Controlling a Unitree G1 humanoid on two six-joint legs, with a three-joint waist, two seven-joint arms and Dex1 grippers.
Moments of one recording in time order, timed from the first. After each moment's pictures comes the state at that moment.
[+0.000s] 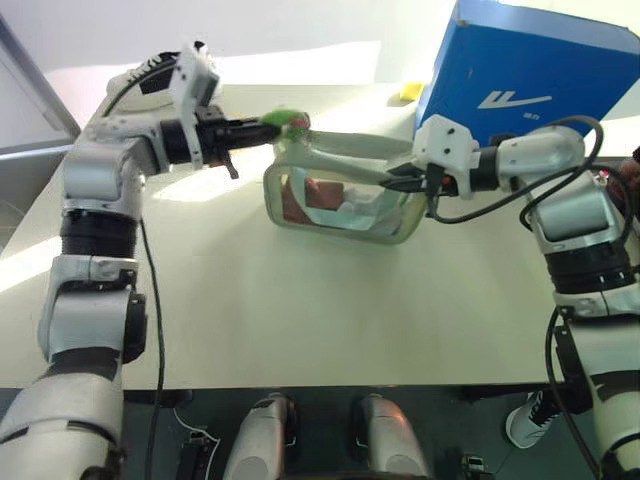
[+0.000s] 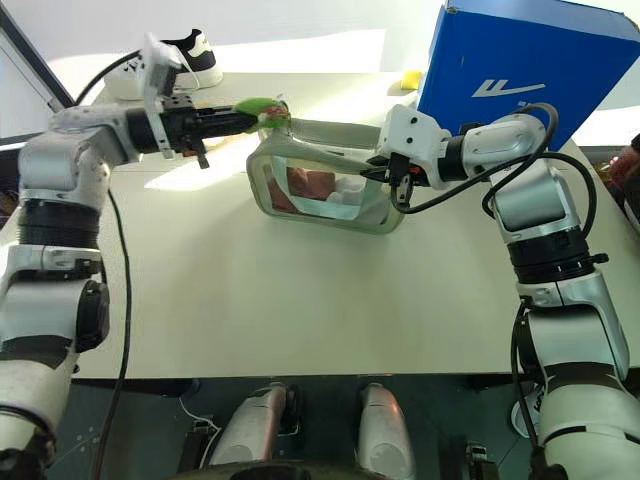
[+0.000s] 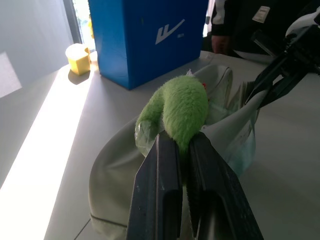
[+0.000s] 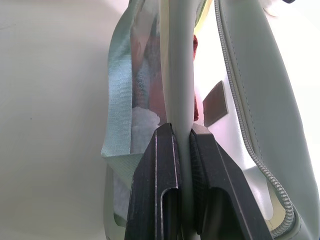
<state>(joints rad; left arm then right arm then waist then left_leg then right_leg) -1.09 0.56 -0.03 0.47 -0.33 0.48 -1.13 -0.94 -0.73 0.19 0.18 0.04 0.29 1.20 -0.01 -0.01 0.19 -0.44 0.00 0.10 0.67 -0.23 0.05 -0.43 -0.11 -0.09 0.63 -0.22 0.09</state>
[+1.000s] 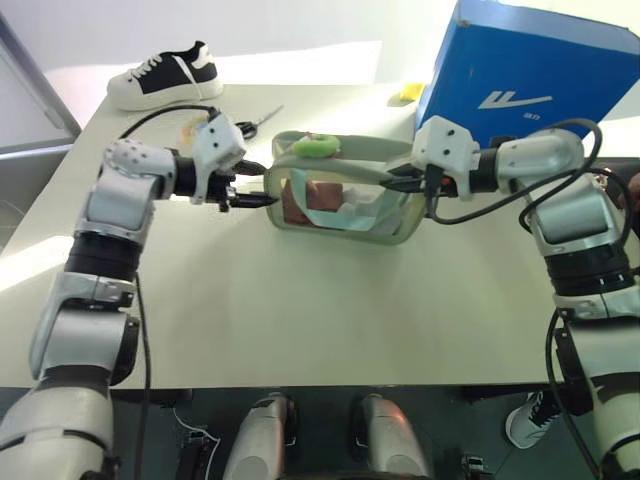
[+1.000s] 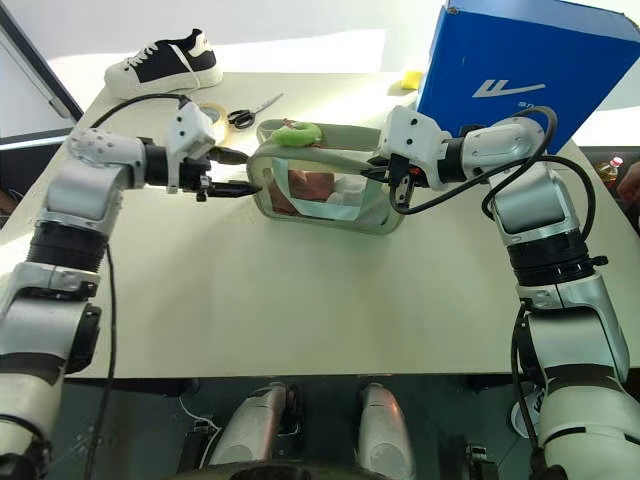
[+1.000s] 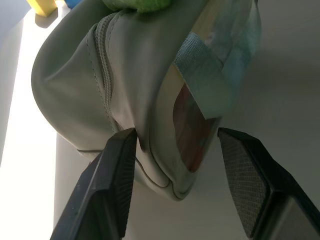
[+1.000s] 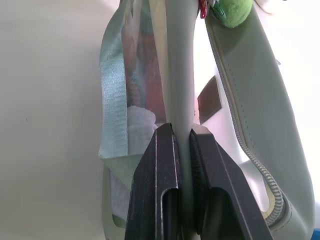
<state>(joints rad) -0.98 0.63 -0.15 0.48 -0.13 0.24 -1.21 -0.92 -0.73 0.19 0.17 0.04 0.30 1.17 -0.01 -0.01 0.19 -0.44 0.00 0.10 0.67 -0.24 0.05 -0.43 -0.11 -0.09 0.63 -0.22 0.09</state>
